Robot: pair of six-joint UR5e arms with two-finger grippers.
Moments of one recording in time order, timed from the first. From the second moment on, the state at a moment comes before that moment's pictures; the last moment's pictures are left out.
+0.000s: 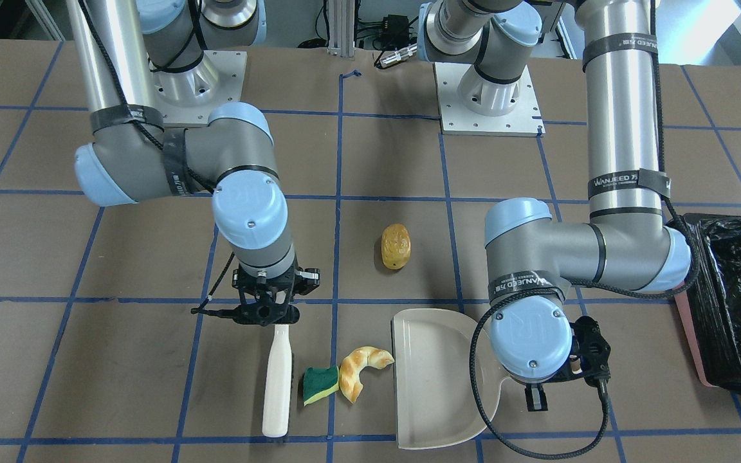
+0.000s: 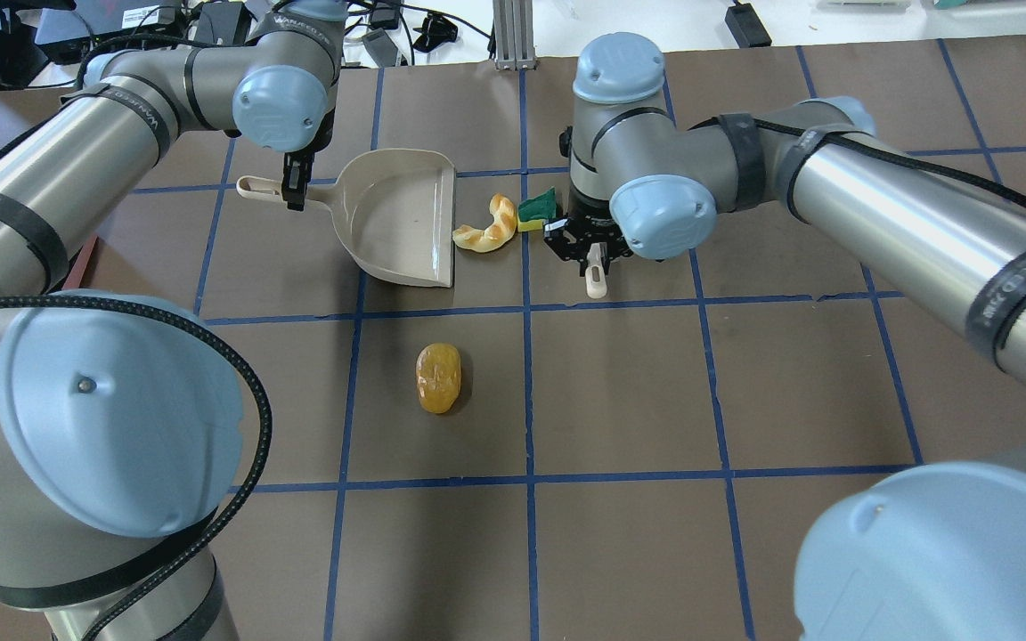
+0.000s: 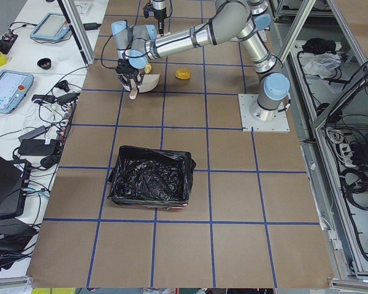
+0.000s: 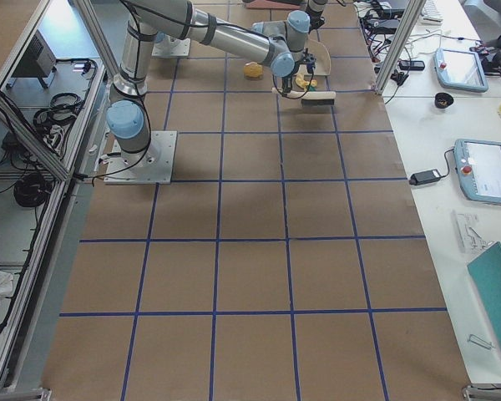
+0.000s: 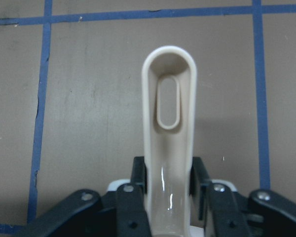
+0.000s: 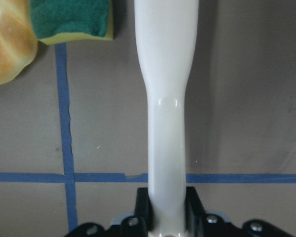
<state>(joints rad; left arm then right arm) -1.61 -2.26 -1.26 -1.31 1.95 -1.64 1.84 -1.08 1.58 -2.01 -1.57 0.27</state>
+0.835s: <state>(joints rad) -1.61 -2.25 -1.26 -1.31 1.95 -1.64 1.99 -1.01 1.54 -2.01 -1.51 0.46</state>
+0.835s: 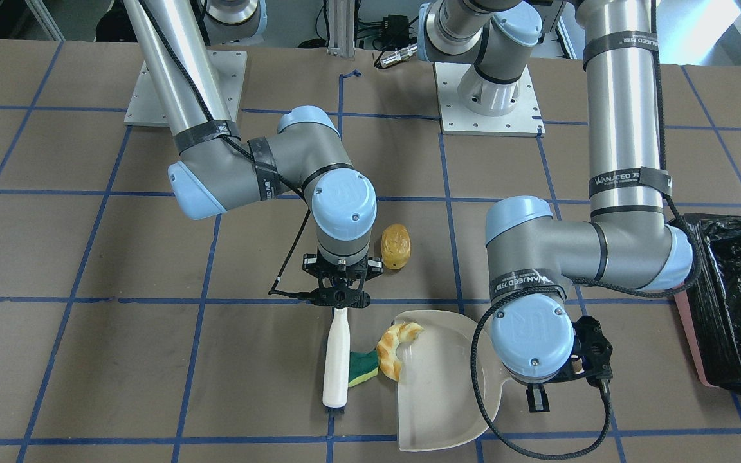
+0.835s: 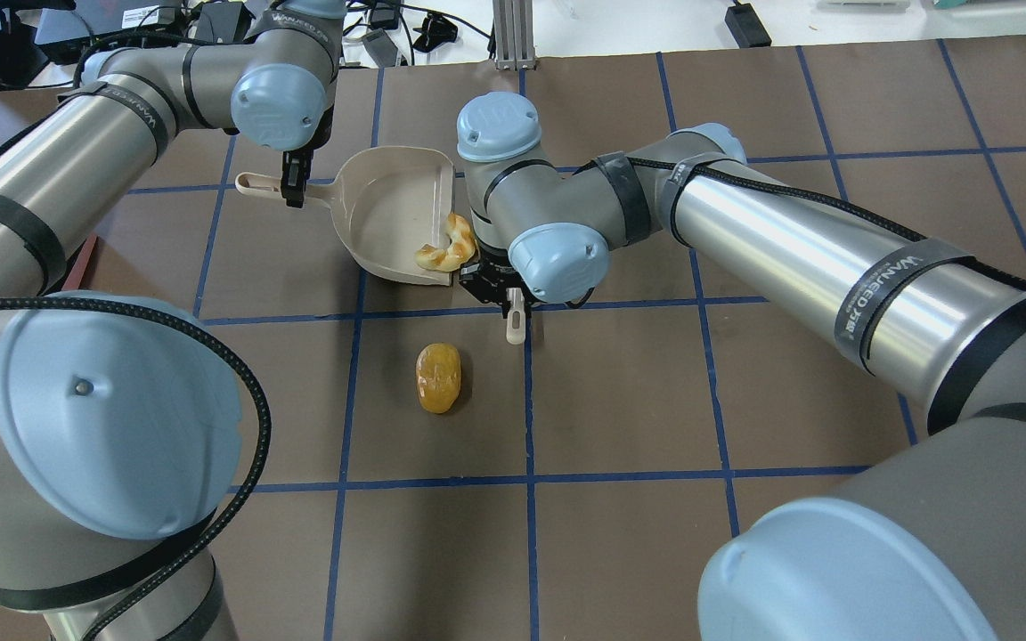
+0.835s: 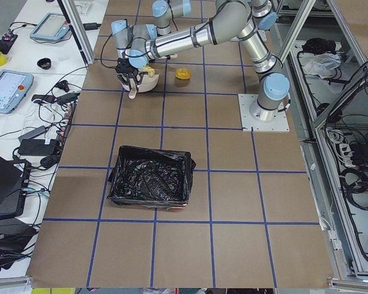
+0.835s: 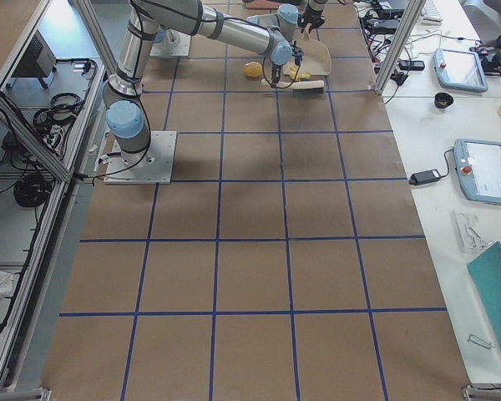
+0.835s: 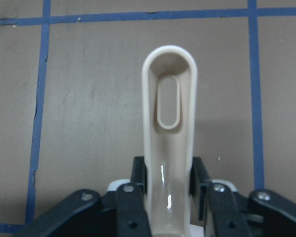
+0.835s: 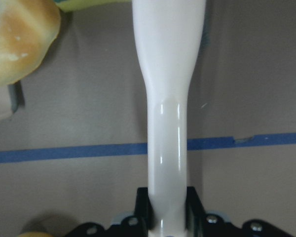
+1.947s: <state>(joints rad) -1.61 -2.25 -1.27 -1.27 1.87 -1.56 2.04 -0.96 1.40 -2.02 -1.27 0.66</state>
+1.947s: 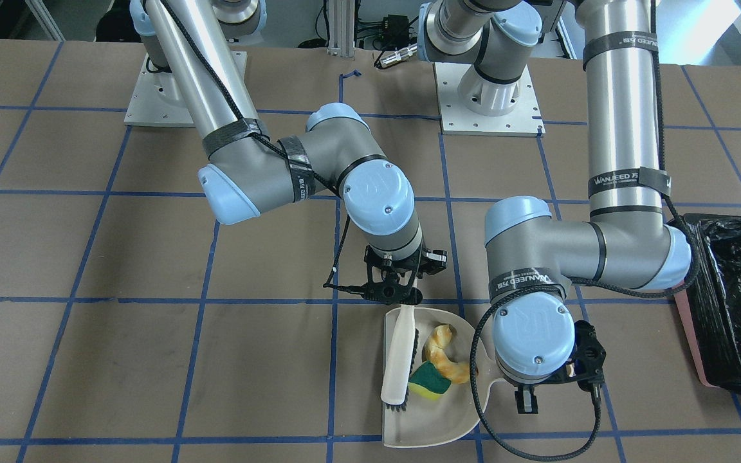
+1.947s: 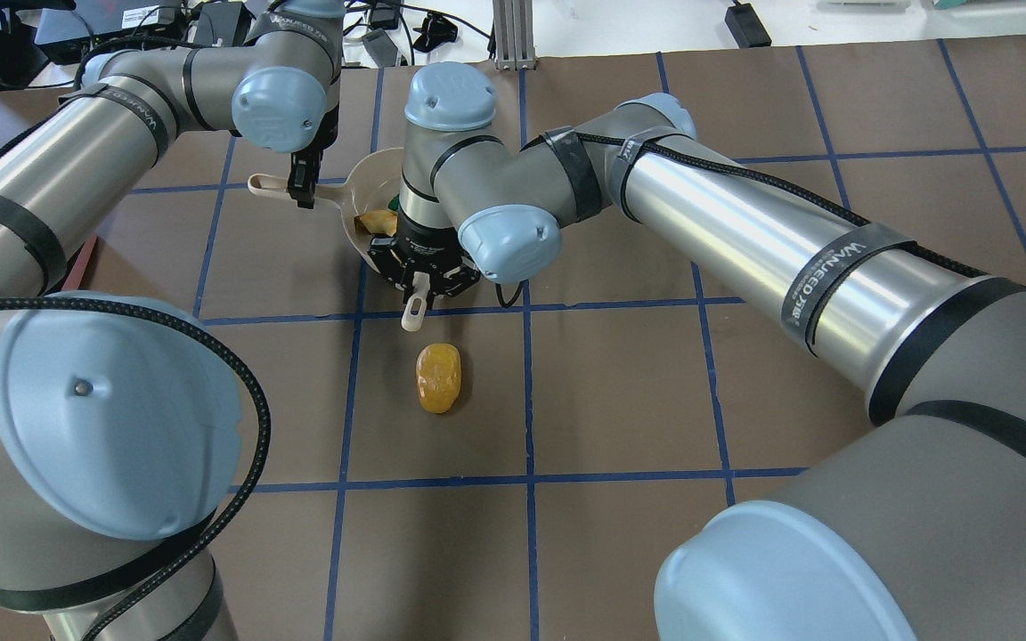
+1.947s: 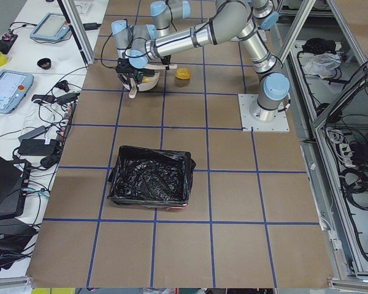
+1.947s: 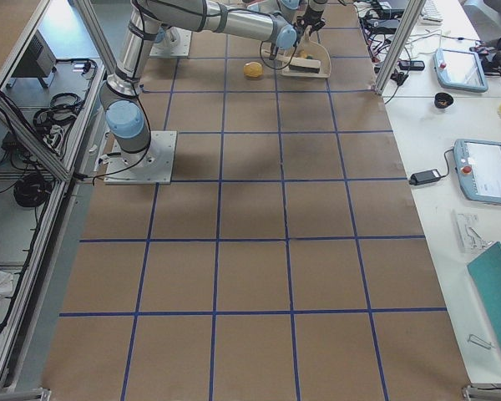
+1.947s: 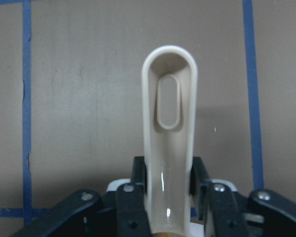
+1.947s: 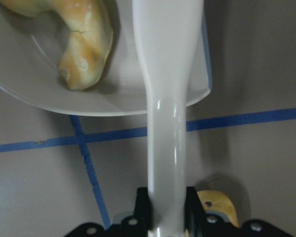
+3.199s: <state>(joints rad) -1.52 -2.23 -1.35 -1.12 1.66 -1.28 2.02 -1.03 1.41 -1.79 -1.56 0.49</state>
